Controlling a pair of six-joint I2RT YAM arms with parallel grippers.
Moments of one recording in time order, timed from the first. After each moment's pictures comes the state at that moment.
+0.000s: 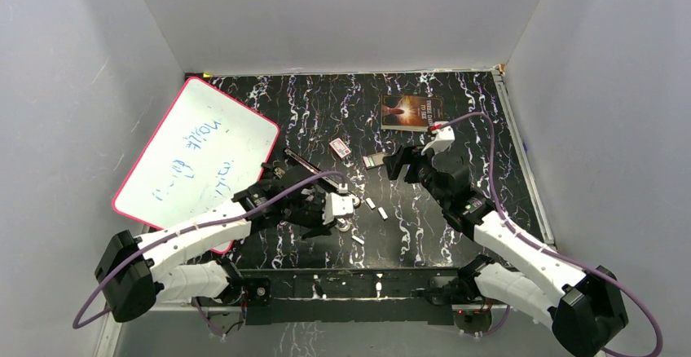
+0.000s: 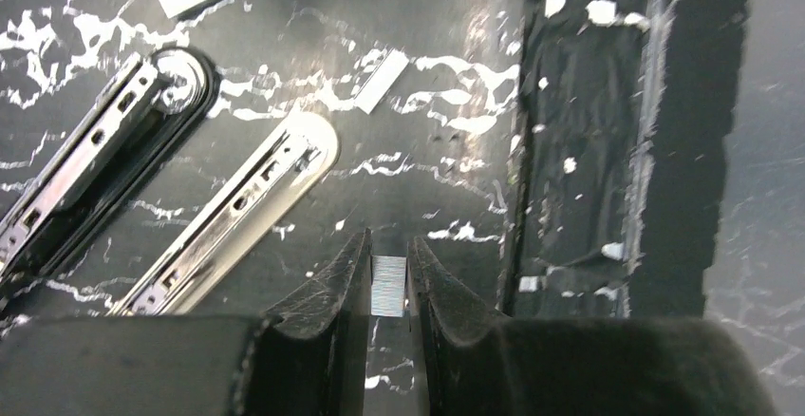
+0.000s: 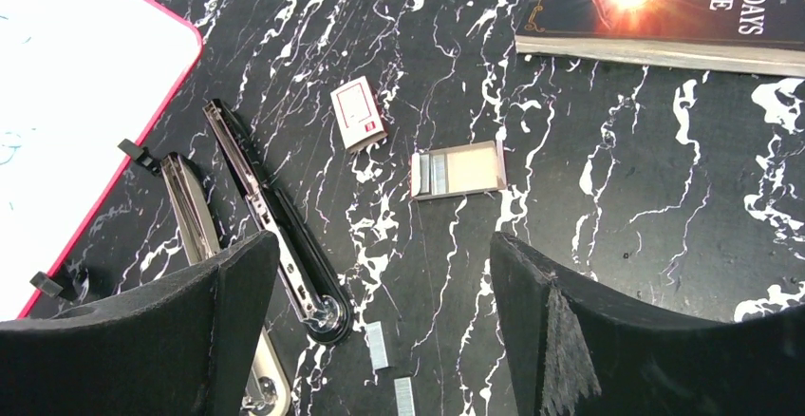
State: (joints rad) left arm -0.89 1.13 0.76 -0.49 0.46 0.43; right arm 0.63 0.92 0.55 0.10 0.17 0.43
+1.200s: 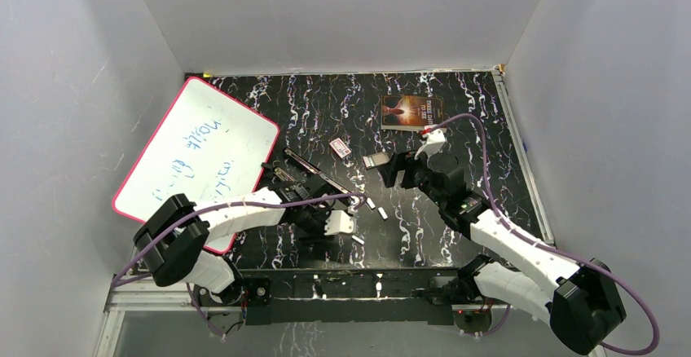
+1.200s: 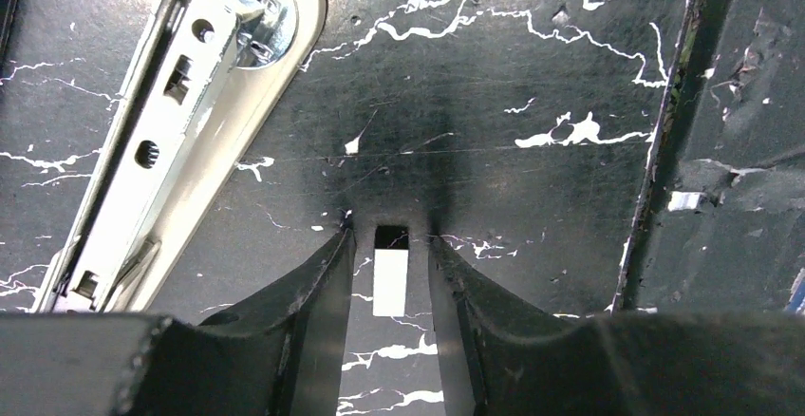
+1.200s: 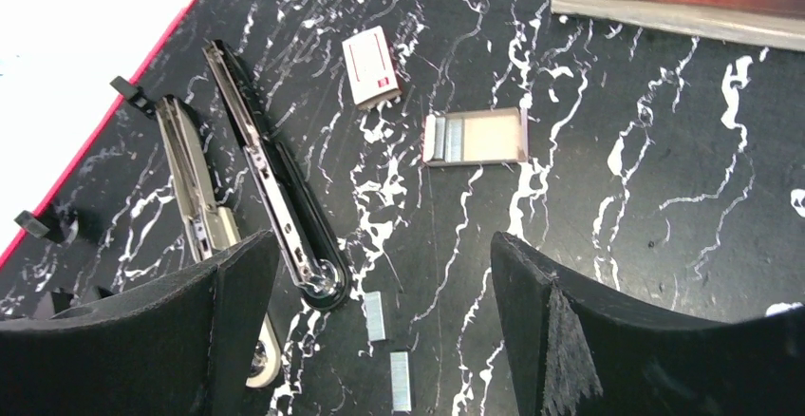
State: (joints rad) left arm -0.90 1.44 0.76 -0.60 0.24 0.73; right arm 0.63 0.96 0.53 0.11 0.07 0.39
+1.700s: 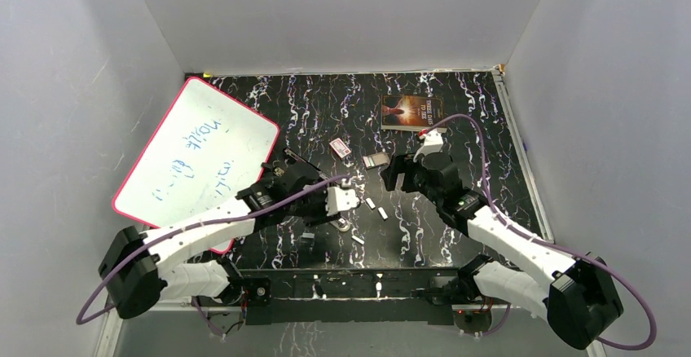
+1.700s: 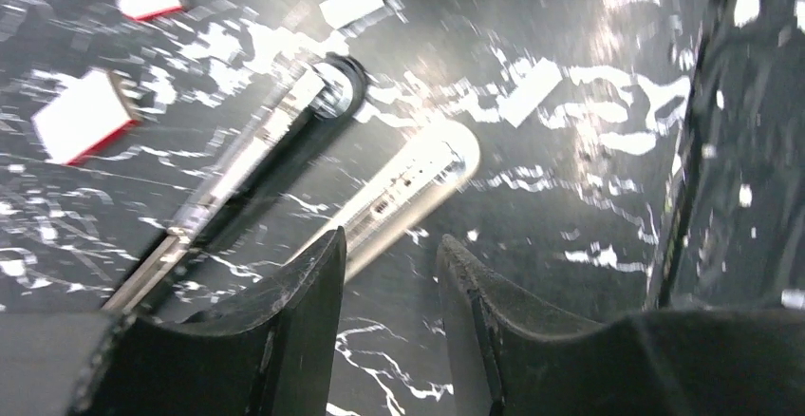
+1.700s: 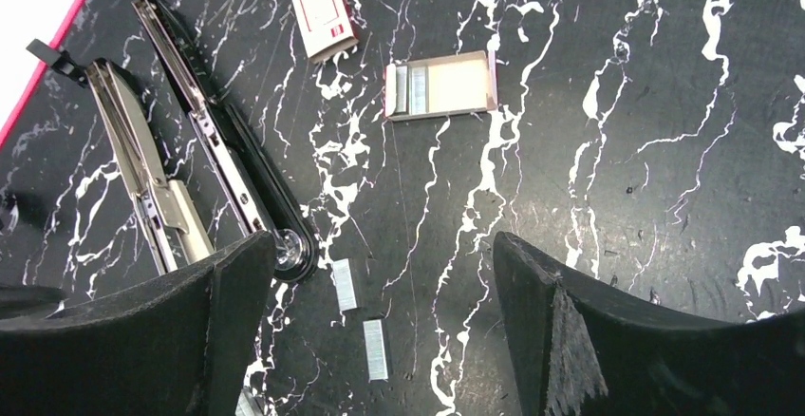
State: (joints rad) left arm -0.89 1.19 0.76 -0.43 0.25 0.59; right arm 0.63 0.98 0.53 0.02 0.12 0.41
